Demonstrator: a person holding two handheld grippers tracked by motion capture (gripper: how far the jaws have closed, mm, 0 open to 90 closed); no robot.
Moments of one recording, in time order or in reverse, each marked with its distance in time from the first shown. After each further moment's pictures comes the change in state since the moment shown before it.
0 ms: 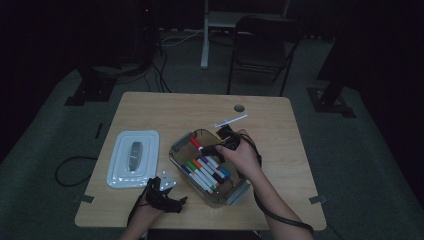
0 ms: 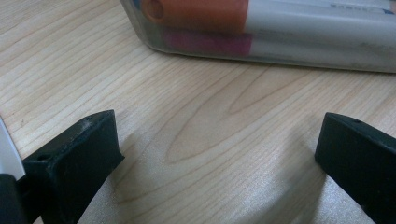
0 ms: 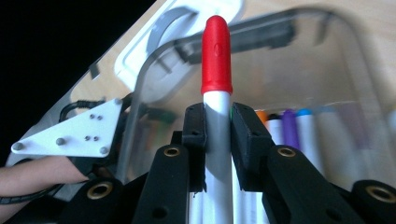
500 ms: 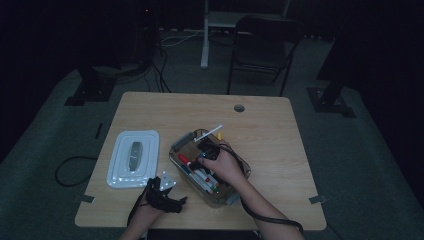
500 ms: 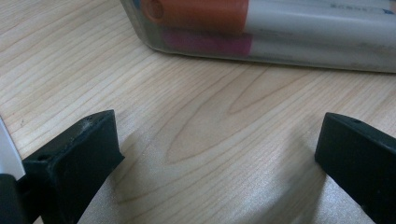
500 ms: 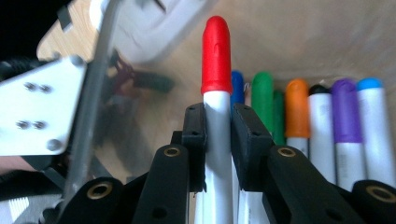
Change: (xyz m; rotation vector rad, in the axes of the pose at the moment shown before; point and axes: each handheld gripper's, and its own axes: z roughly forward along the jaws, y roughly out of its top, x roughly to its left) left arm 0.000 0.000 0.000 -0.001 0.001 0.000; right arm 0.010 -0.011 0.066 0.187 -0.023 -0.021
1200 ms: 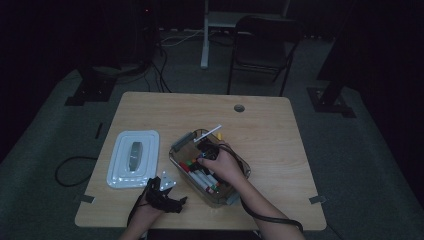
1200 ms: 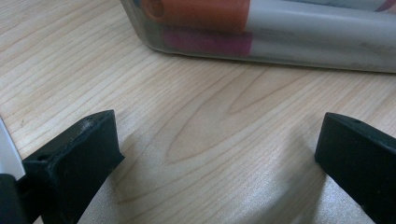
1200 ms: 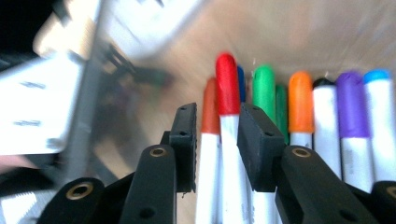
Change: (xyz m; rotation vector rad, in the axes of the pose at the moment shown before) left arm 0.000 0.000 0.000 0.001 0.000 0.001; right arm -0.002 0.001 -0.005 0.001 0.014 0.012
